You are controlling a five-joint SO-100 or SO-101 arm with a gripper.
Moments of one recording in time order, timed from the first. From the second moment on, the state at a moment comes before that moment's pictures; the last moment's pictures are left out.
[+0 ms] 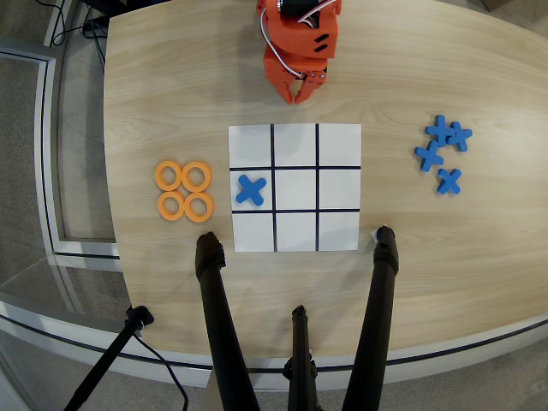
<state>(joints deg) 0.5 188.2 180.4 71.5 -83.3</state>
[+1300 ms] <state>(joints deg) 20.2 146.3 142.6 64.1 -82.2</state>
